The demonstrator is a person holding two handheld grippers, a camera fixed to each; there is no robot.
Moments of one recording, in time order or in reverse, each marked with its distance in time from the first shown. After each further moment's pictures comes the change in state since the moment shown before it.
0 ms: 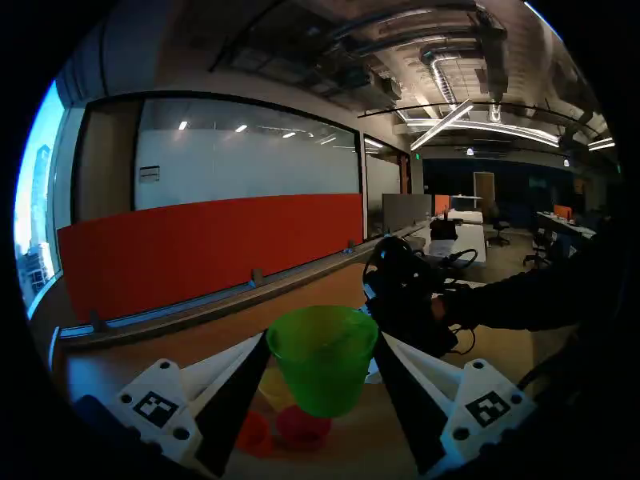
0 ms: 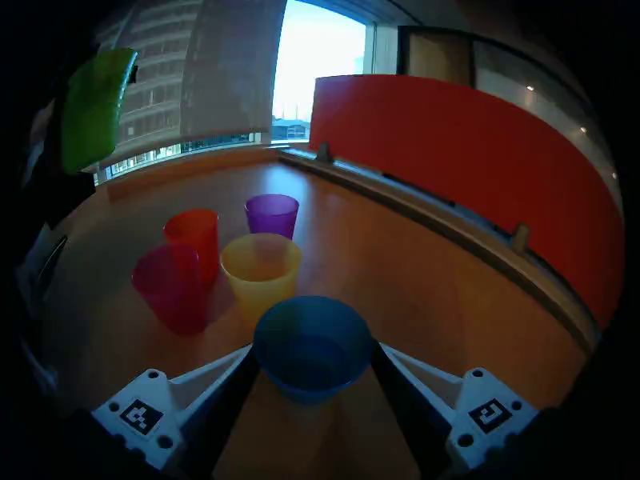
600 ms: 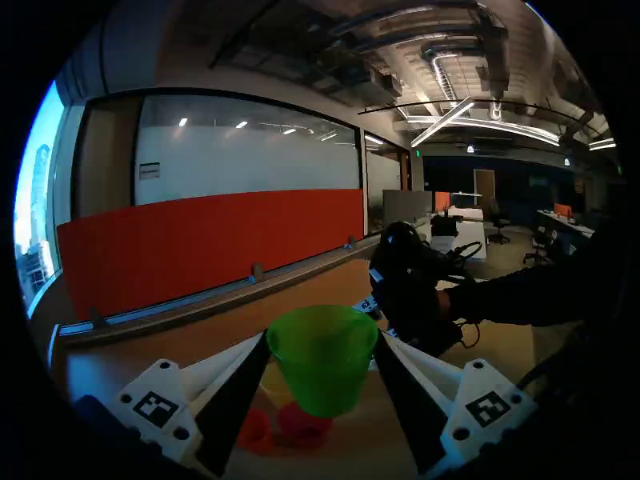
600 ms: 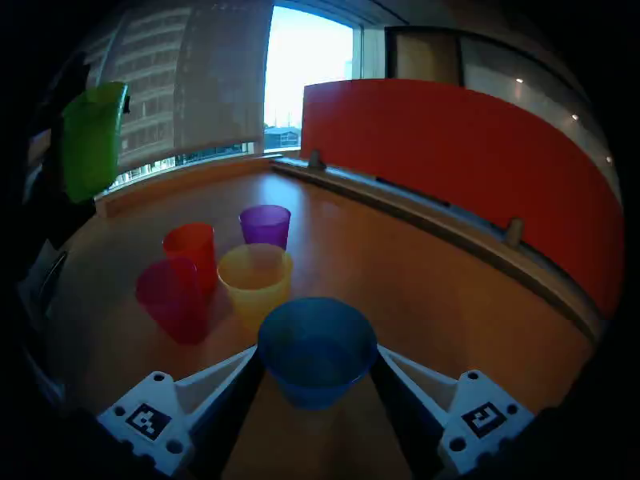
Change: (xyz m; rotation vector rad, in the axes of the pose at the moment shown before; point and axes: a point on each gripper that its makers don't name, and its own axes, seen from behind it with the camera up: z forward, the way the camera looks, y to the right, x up) left arm -0.010 -0.002 0.002 0.001 -0.016 -0.001; right arm 0.014 0.005 -0.015 -0.009 0.040 0.050
